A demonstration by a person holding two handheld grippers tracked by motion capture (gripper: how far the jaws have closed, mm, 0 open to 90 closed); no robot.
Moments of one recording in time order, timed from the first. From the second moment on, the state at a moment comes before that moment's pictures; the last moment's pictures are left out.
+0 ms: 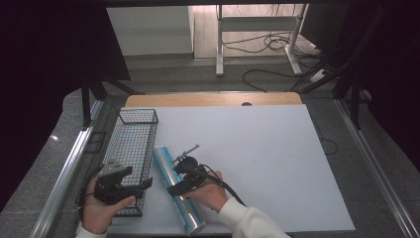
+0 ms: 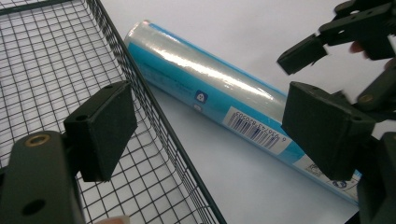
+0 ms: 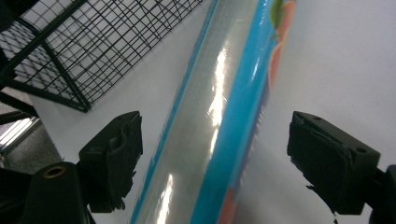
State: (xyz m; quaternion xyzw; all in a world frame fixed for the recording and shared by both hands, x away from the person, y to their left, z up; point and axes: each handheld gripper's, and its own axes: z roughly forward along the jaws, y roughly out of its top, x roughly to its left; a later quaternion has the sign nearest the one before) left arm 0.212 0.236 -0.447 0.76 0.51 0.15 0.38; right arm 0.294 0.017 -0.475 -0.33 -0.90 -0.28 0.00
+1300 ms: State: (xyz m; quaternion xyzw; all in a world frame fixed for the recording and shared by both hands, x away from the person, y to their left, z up) left arm 0.212 0.241 -0.450 0.76 0.51 0.16 0.38; right arm 0.317 0.029 -0.511 -0.42 -0.87 -0.23 0.09
